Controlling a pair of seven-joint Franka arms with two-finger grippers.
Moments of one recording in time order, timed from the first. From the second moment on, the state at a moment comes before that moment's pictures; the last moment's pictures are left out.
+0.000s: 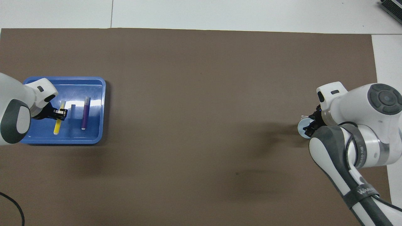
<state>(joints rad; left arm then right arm) 0.25 0.27 -0.13 -2.02 0.14 2.24 0.15 -0.12 0.01 0.15 -2.16 -0.07 2.13 -0.98</state>
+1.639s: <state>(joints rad) 0.24 0.29 -0.16 -1.88 0.02 2.07 0.06 -0.16 -0.01 0.16 -1.81 0.12 1.81 -0.60</state>
